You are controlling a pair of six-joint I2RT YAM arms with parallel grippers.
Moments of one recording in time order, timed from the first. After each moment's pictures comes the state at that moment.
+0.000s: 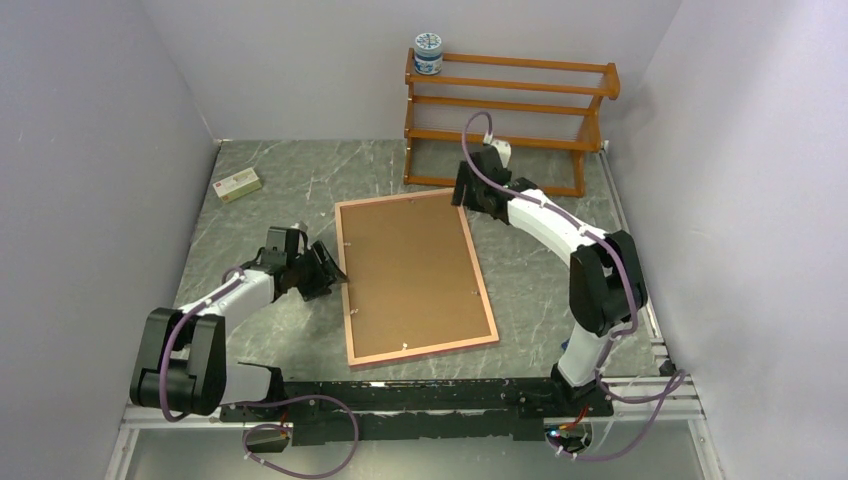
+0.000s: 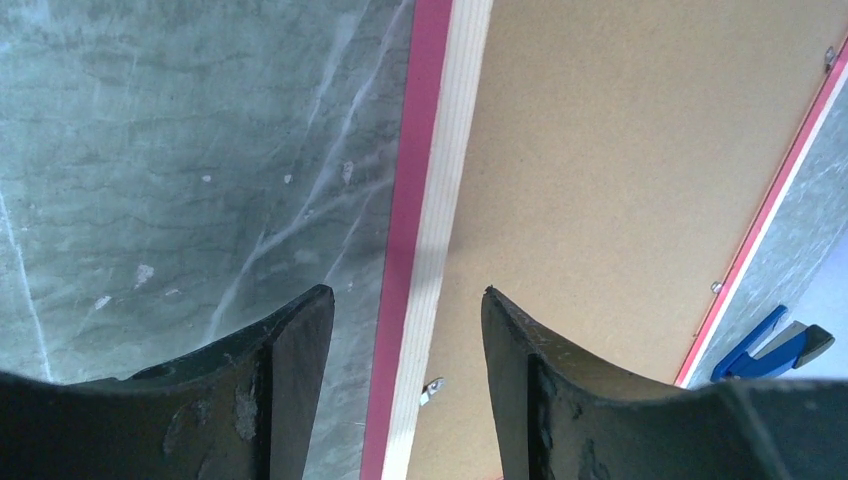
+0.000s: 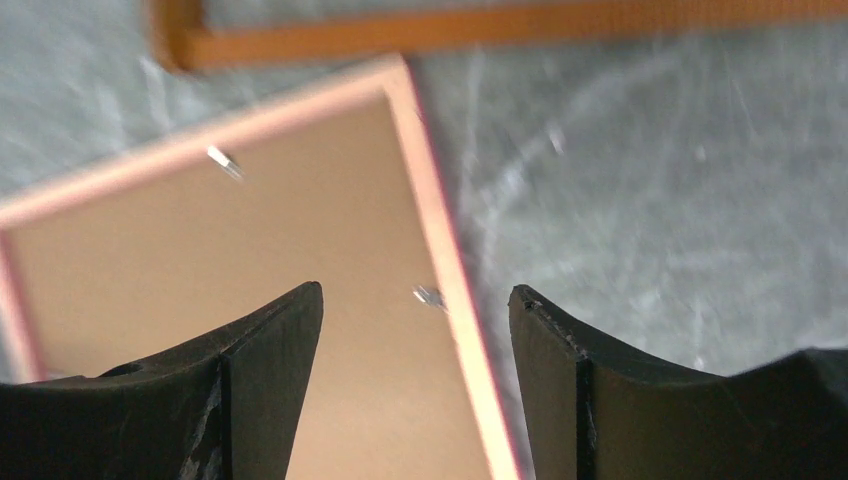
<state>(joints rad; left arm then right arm) -0.15 1.30 0.57 -0.21 0.29 -0.68 0.46 1.77 1.40 -0.34 0.28 0.54</state>
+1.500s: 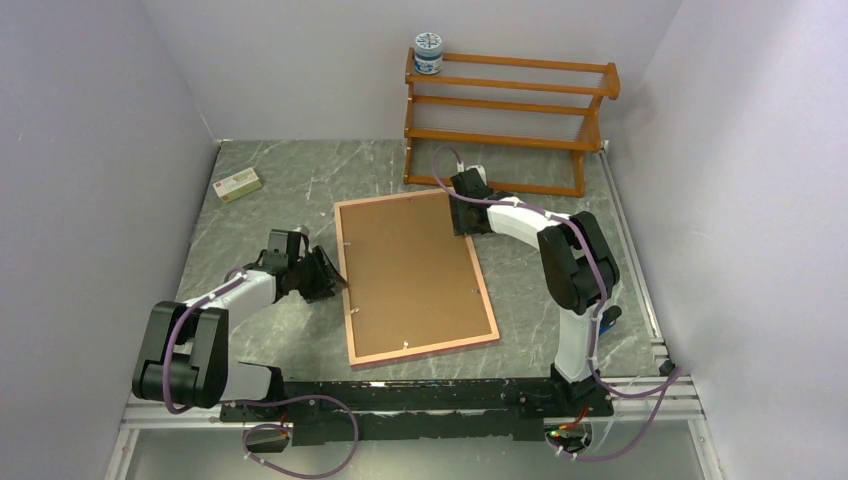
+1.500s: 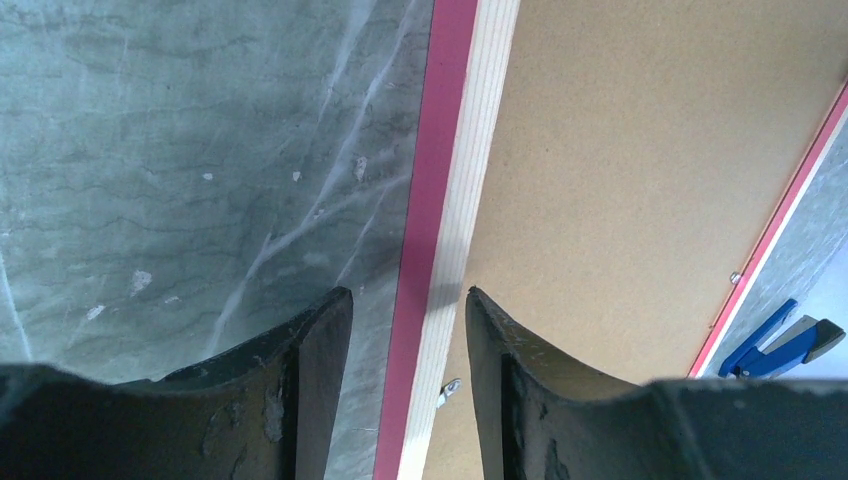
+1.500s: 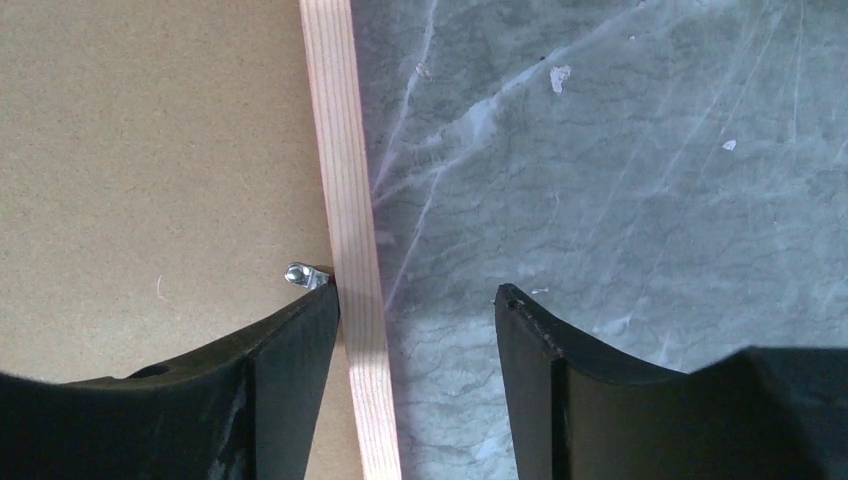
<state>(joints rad) -0.15 1.34 0.54 -0.18 0.30 -0.67 0.47 1.96 1.31 -0.32 0.31 0.25</state>
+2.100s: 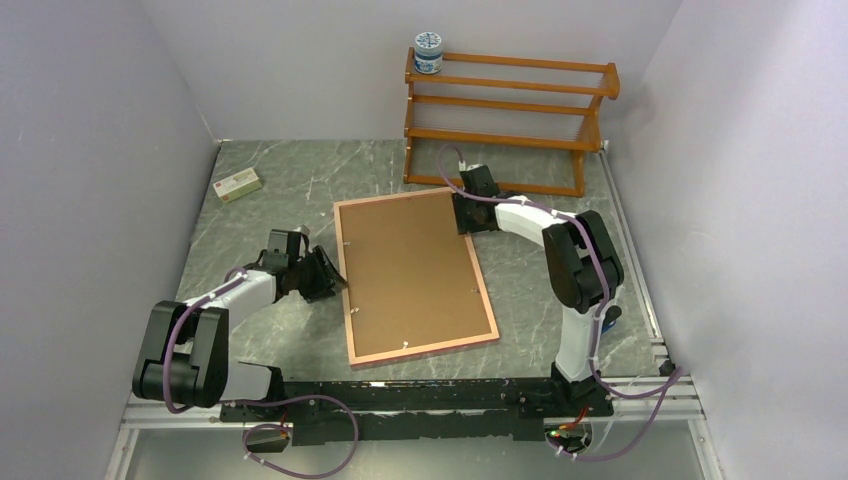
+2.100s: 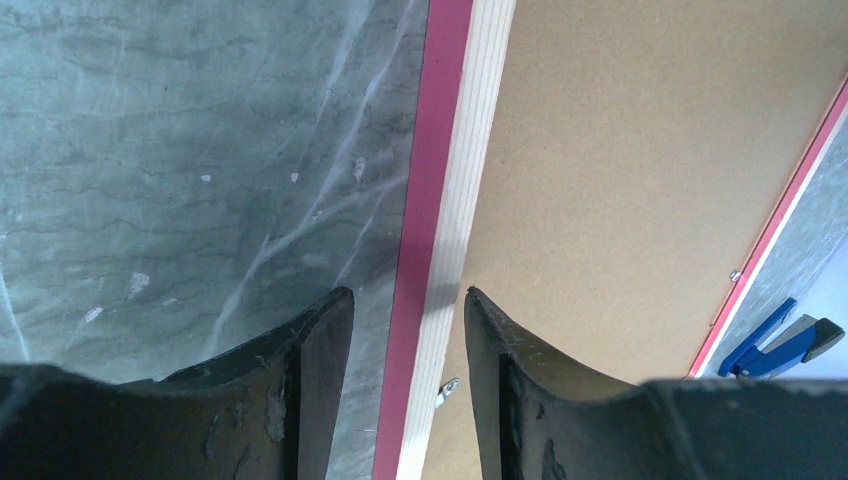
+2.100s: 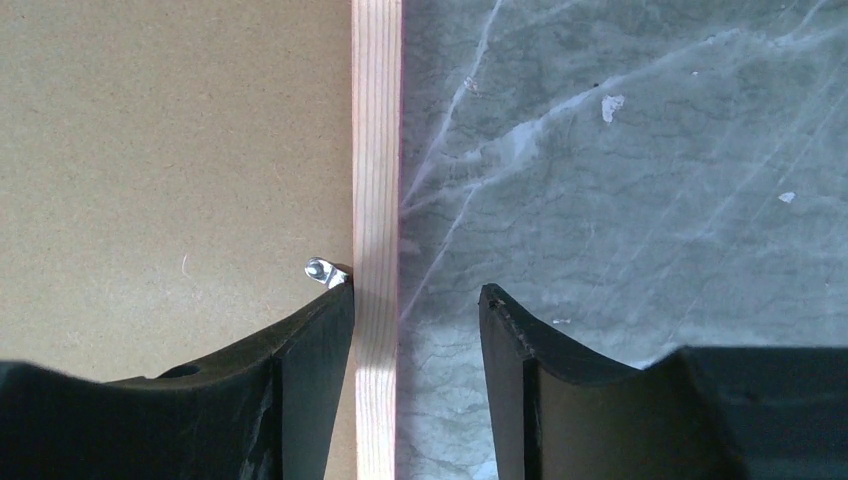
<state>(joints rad) -0.15 1.34 0.54 -0.17 0.30 -0.67 0.43 1.96 1.29 -0.28 0.15 0.17</state>
